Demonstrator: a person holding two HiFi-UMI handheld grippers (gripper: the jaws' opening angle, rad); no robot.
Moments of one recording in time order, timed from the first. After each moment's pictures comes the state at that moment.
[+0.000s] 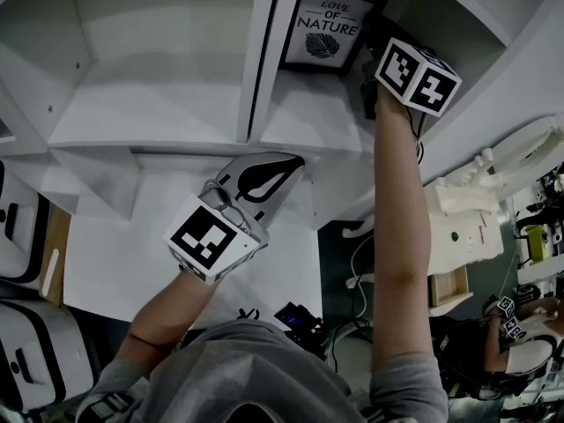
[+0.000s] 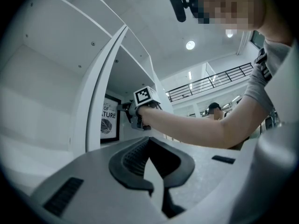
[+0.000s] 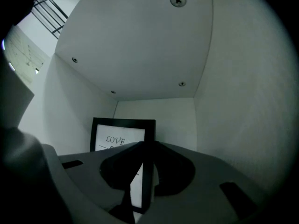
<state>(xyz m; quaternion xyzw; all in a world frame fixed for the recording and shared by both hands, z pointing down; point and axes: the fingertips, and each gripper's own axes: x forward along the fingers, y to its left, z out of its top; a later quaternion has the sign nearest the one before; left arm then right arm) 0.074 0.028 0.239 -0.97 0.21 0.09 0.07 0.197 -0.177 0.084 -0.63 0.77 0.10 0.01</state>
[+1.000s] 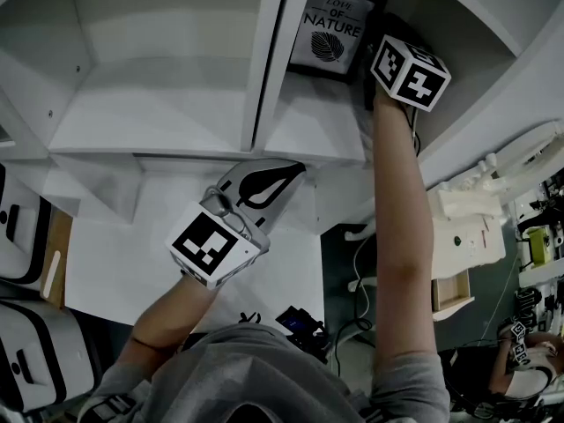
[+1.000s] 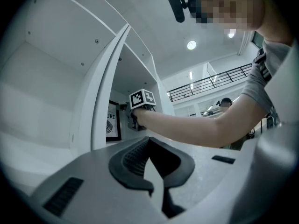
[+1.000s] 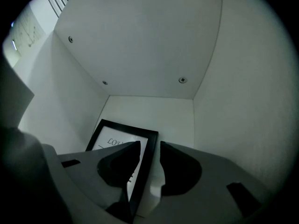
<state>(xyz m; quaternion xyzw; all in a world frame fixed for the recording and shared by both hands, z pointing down) 0.073 0.022 0.249 -0.97 0.21 0.09 0.07 0.211 -0.204 0.083 -0.66 0.74 0.16 0.00</state>
